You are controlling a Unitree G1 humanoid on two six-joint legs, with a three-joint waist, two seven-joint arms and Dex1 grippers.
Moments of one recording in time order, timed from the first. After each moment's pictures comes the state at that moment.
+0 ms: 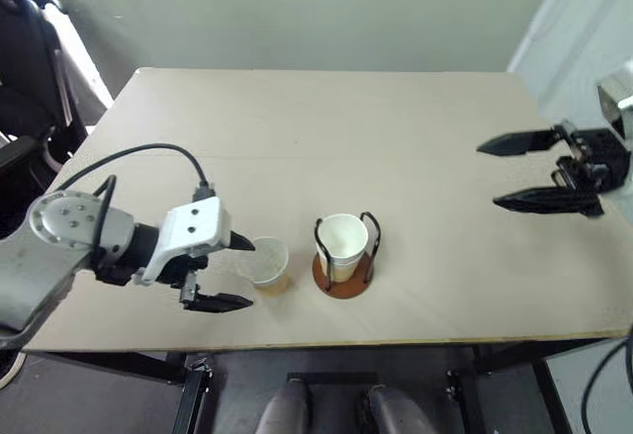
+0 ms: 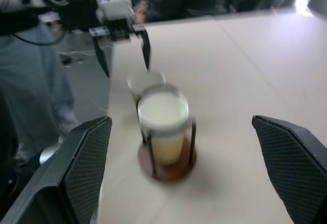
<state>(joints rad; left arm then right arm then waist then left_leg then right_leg) -0.34 1.27 -0.01 -0.46 -0.54 0.64 -1.26 -0.70 -1.04 -0.17 0.01 0.67 0.73 1.56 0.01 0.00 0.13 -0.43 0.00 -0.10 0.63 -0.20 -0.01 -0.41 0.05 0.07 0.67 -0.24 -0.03</state>
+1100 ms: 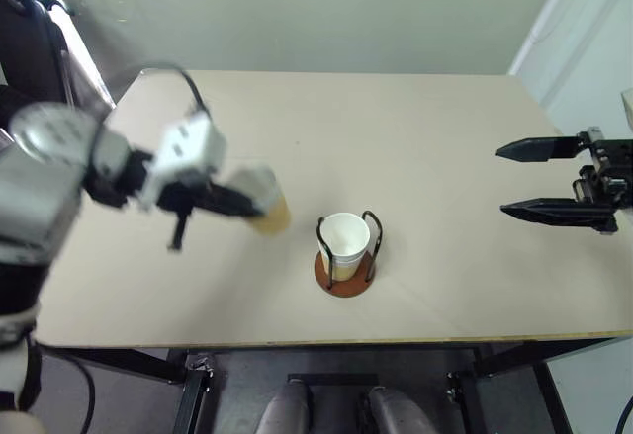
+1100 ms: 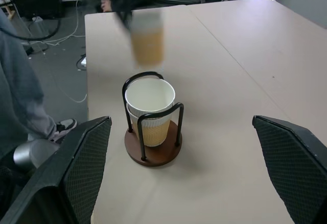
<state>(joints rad) -0.89 1.14 -0.09 -0.09 -0.45 0.51 -1.48 -0.56 -1.13 -0.29 -0.14 0.76 0.73 1.42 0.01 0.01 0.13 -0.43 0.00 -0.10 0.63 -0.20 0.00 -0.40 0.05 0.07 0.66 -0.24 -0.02</state>
